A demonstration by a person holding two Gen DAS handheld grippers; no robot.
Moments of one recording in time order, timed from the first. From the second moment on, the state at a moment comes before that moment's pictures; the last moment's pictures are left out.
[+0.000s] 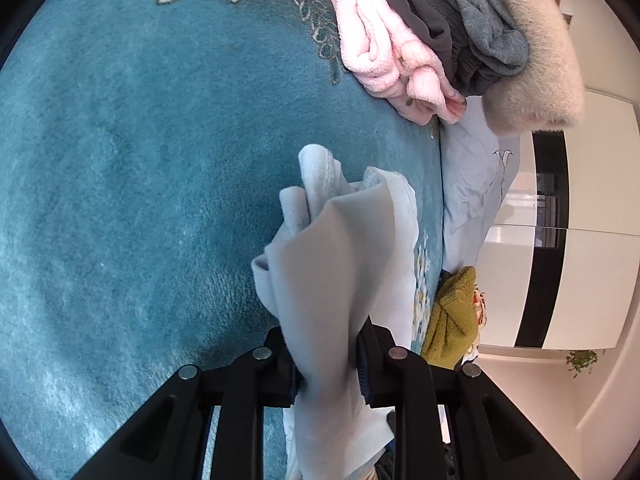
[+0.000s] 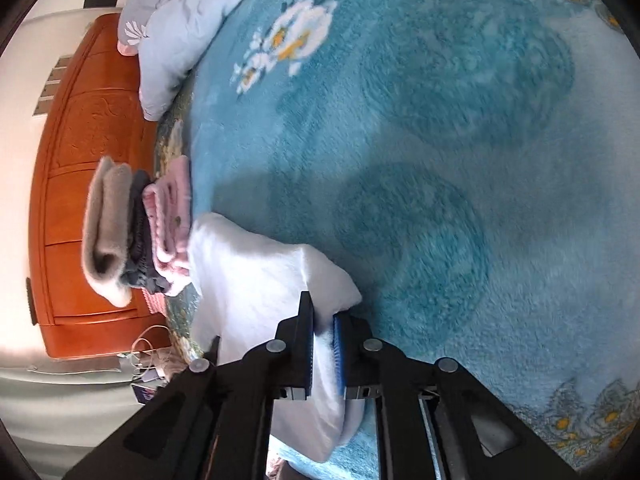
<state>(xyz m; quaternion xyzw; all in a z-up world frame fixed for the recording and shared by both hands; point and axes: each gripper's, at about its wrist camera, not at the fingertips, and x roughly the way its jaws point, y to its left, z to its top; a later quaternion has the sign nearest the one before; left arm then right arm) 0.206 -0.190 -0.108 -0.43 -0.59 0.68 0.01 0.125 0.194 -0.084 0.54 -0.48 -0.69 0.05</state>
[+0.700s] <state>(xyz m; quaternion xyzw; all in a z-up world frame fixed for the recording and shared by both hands) 0.212 -0.178 -0.080 -0.49 -0.55 0.67 0.08 0.042 0.245 -0.071 0.56 -0.40 -0.71 0.11</state>
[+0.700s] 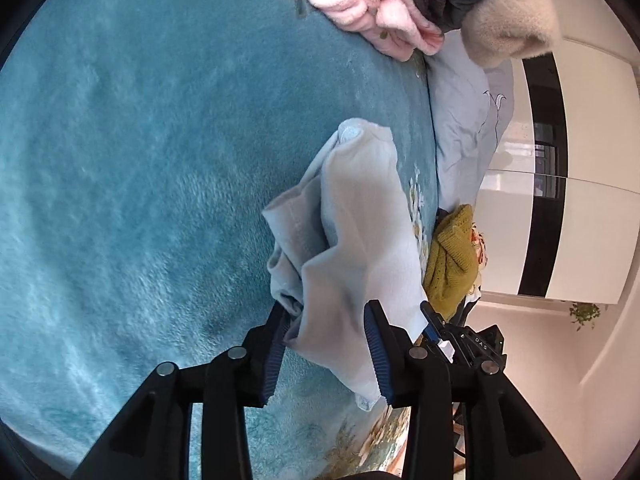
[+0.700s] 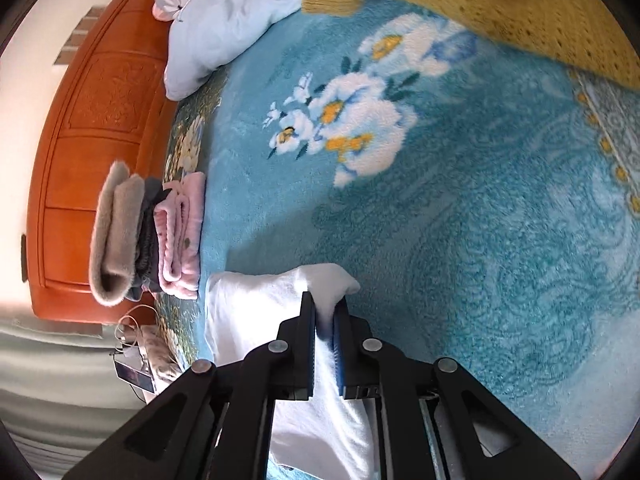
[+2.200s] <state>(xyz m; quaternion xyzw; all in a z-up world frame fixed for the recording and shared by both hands) 0.105 -0.162 -0.097 -0.55 -0.47 0.68 0.14 0.077 0.234 -0.110 0.61 -0.41 -0.66 0.13</state>
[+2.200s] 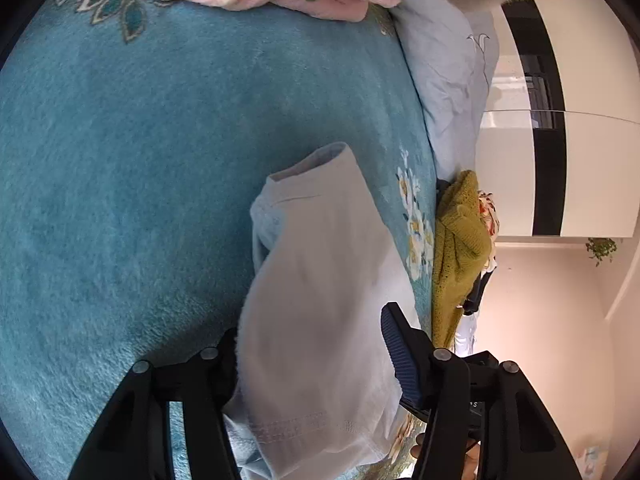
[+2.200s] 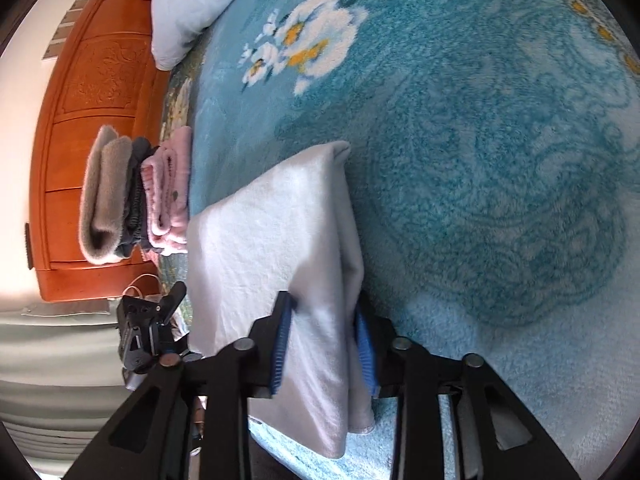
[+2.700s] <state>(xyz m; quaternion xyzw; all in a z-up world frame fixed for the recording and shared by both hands) 0.121 -0.164 -0.058 -0.58 -0.40 0.71 0.07 0.075 0.216 -0.064 0.58 -0.41 -0.69 0.16</state>
